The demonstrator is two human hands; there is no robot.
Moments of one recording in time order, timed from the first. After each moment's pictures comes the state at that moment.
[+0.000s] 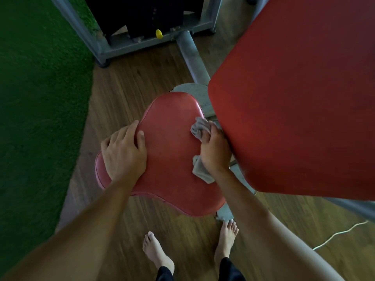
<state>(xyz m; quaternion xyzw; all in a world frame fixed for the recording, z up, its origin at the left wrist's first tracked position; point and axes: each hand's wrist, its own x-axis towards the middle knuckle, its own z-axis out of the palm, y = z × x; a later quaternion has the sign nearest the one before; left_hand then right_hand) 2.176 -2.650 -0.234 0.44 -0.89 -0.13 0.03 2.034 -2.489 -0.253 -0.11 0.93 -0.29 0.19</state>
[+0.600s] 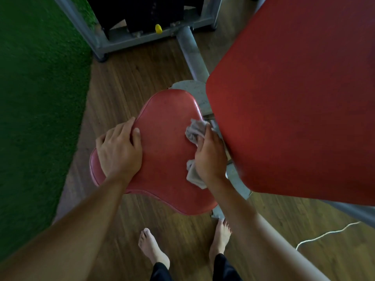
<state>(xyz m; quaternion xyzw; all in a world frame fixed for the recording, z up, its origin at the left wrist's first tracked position) 2.174 -2.649 -0.232 0.44 -0.89 -0.13 0.03 2.055 -2.478 -0.244 -0.18 0.94 -0.23 0.15</state>
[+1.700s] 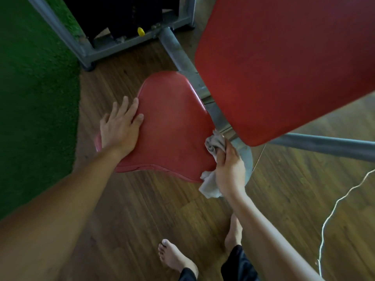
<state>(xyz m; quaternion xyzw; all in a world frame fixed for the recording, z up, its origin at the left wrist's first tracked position) 2.193 -2.677 -0.230 0.30 -0.93 -0.18 -0.09 2.149 -2.395 -0.228 -0.01 0.92 -0.35 0.16</state>
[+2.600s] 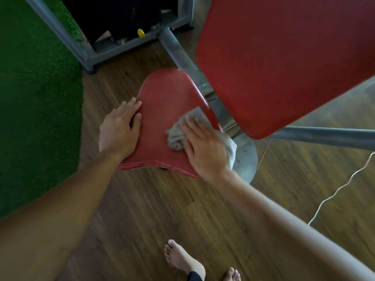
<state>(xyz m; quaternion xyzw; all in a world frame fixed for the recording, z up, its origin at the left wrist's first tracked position) 2.210 -2.677 -0.232 0.23 -0.95 -0.22 0.05 2.140 -2.446 -0.239 -0.38 0.90 -0.21 0.07</state>
